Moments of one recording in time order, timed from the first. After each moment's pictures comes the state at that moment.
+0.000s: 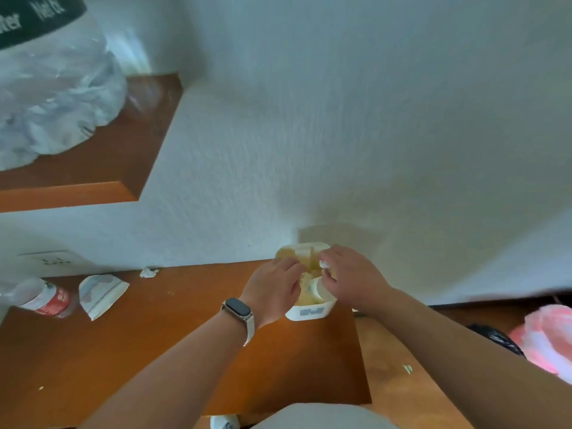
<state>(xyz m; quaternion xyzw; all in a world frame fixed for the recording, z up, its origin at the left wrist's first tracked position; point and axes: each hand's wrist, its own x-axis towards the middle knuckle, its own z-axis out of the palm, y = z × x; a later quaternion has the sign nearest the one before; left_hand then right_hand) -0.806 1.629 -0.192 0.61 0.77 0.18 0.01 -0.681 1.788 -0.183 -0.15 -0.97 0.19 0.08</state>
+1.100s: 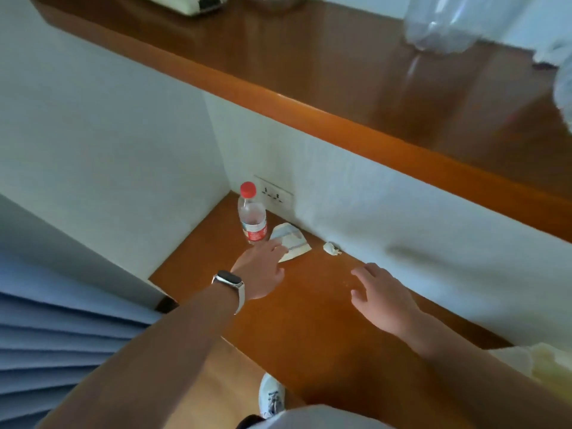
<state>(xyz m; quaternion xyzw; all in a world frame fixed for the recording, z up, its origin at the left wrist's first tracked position) -1.026 1.265 -0.243 0.24 0.95 0.15 0.11 -0.943 1.530 -0.227 0.03 -0.99 0.10 -0.12</state>
